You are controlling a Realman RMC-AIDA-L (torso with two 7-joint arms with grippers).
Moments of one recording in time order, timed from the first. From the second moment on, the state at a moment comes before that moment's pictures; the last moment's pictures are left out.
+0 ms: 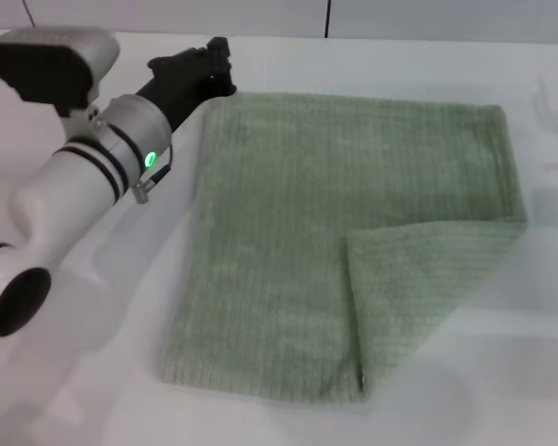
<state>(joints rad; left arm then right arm) -0.53 -2.04 -1.02 -0.62 2.59 0.54 -0.33 0.50 2.08 -1.85 -0.33 -2.44 1.01 2.83</state>
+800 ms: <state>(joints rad) -0.60 -2.05 -1.21 -0.91 2.71 -0.26 -0.24 0.50 2.08 -1.89 -0.33 -2.45 0.98 2.83</state>
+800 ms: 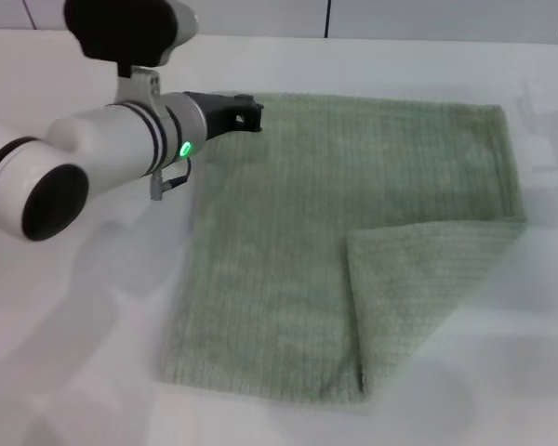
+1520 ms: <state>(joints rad) -0.67 -2.07 -1.27 -0.80 2.64 -0.35 -0.08 0.50 2.09 -1.95 -0.33 -2.45 0.98 2.83</state>
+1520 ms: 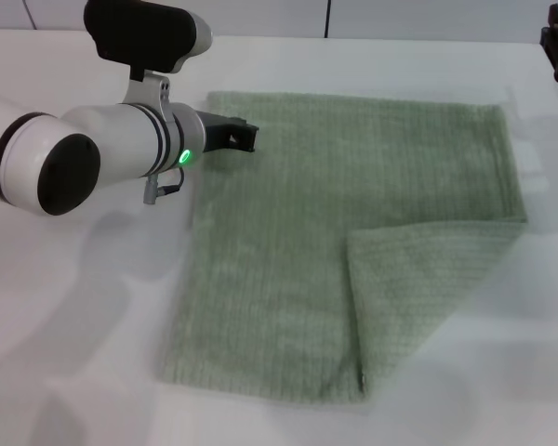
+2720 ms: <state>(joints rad) -0.78 -2.07 -1.25 -0.60 2.60 -0.28 -0.08 0.51 2.09 -1.97 -0.35 -2.45 0.98 2.83</state>
